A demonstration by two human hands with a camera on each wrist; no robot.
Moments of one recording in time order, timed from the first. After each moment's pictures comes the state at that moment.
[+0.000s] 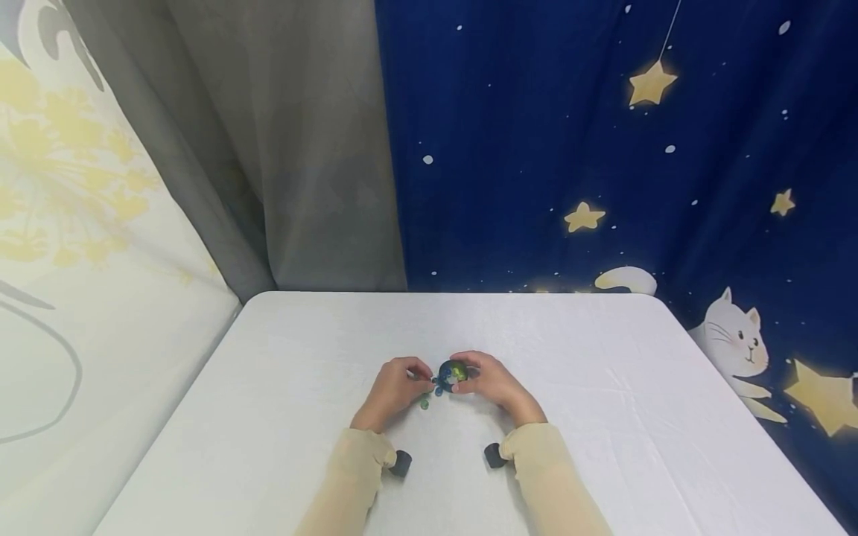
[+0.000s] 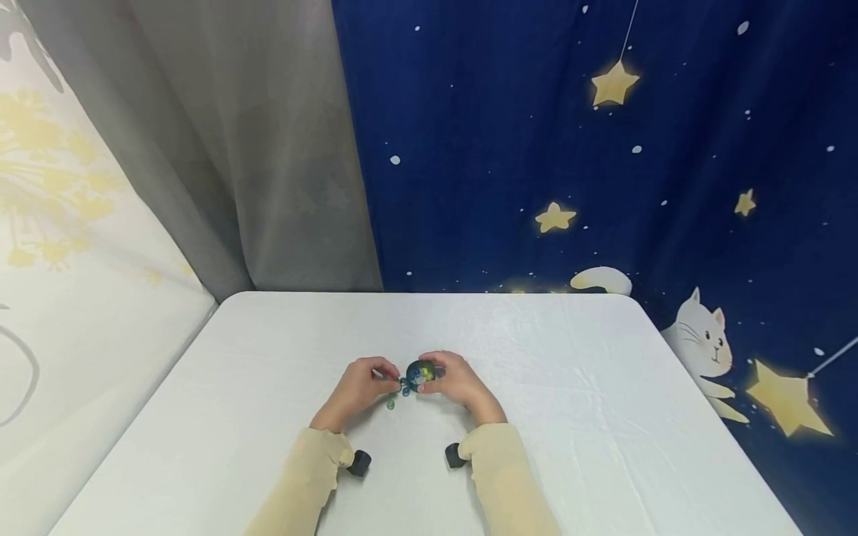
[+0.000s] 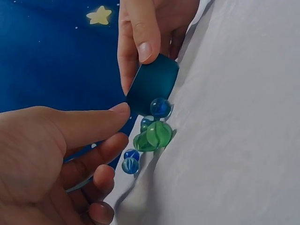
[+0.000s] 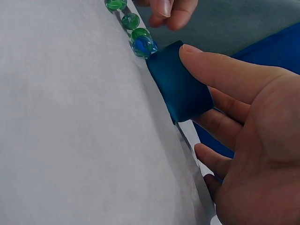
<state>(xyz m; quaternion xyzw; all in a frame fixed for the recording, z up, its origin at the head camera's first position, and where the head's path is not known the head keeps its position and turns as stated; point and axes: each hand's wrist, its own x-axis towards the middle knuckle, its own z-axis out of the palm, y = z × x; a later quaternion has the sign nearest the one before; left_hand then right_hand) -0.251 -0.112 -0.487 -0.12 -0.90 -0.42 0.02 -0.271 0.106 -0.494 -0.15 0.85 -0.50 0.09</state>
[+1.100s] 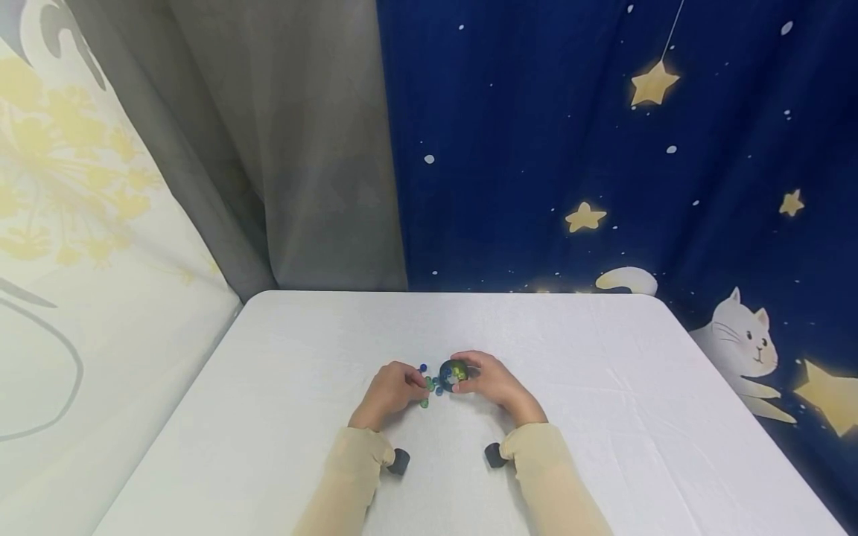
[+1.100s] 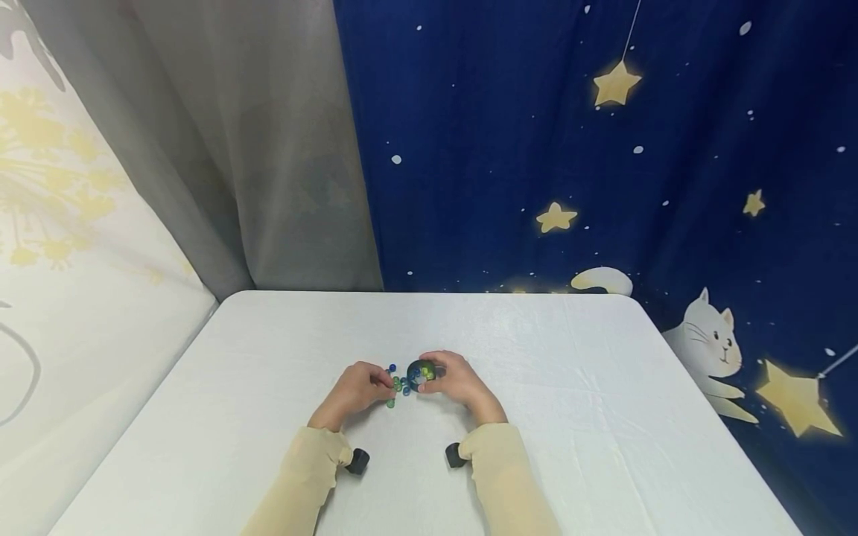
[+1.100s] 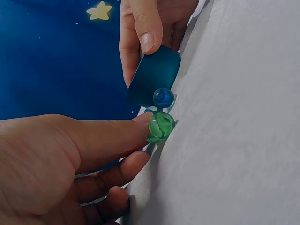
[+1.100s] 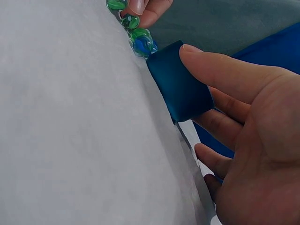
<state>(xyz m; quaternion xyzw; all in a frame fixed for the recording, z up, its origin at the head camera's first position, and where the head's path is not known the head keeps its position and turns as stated) -0.254 -0.122 -0.491 -0.08 -0.92 -0.37 -0.05 -0.272 0.103 -0.492 -0.15 0.85 -0.50 0.08</state>
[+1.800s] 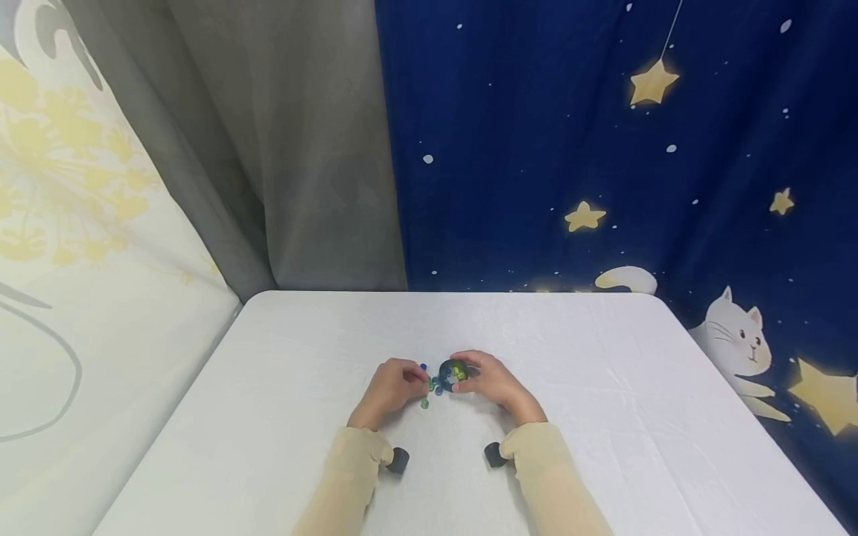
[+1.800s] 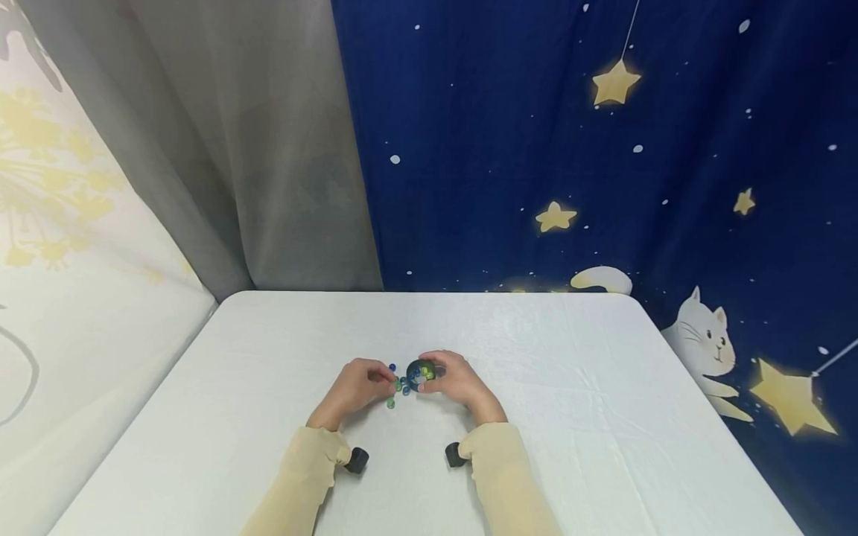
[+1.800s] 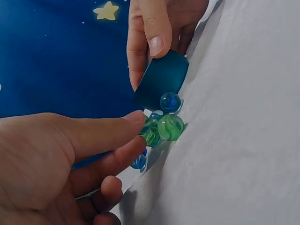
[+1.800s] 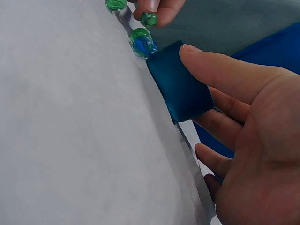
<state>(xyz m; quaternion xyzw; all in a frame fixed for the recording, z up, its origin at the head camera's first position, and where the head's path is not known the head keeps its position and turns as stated) -0.252 -0.121 -0.484 -0.11 -0.91 -0.41 -0.02 -0.271 0.106 -0.488 -0.16 0.85 -0.50 0.09</state>
